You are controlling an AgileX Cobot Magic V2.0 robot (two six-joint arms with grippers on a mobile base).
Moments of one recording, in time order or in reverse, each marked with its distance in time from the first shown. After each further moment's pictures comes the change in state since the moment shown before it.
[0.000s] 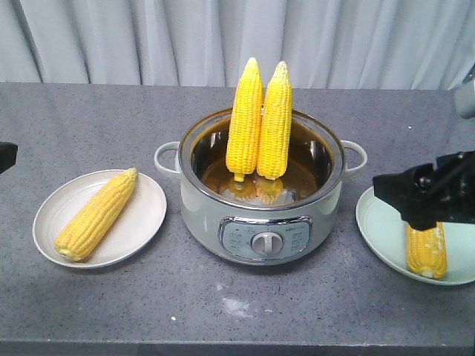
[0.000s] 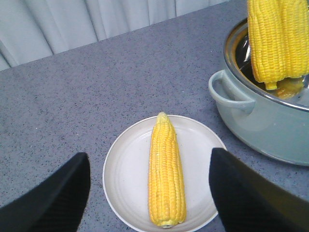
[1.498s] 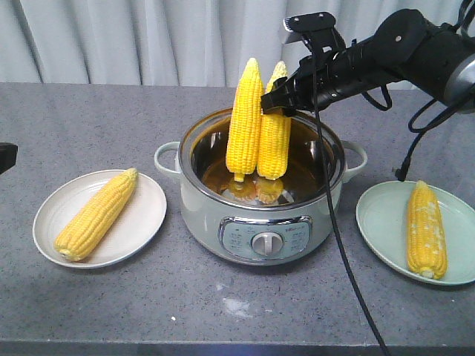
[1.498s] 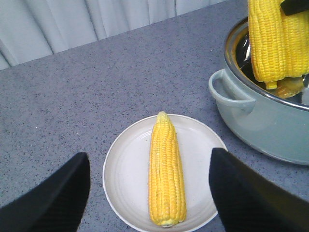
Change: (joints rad) left arm 0.000 0.000 0.000 0.000 0.003 0.000; right arm 0.000 0.980 -0.854 0.317 0.053 -0.344
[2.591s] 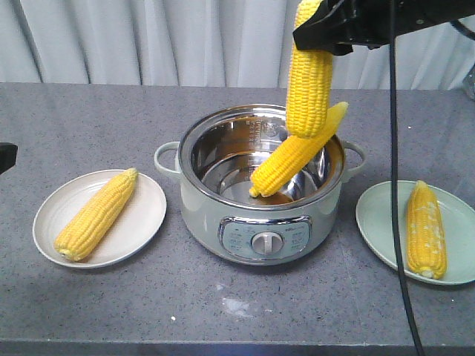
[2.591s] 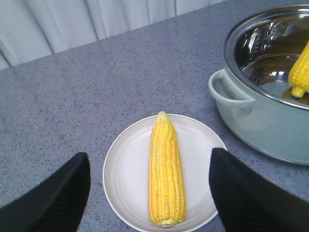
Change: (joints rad) left arm 0.000 0.000 0.000 0.000 0.000 0.000; right arm 0.000 -0.370 -0.002 -0.064 0.196 0.024
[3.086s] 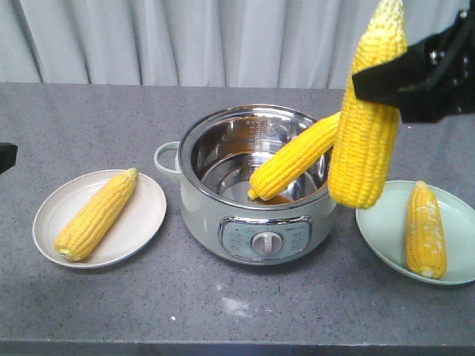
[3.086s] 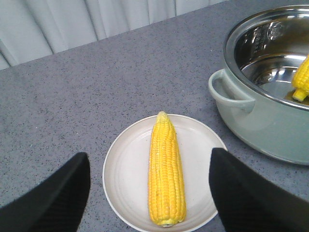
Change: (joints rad) left arm 0.000 0.000 0.000 0.000 0.000 0.000; right arm 0.000 -0.458 0.433 0.015 -0.017 0.014
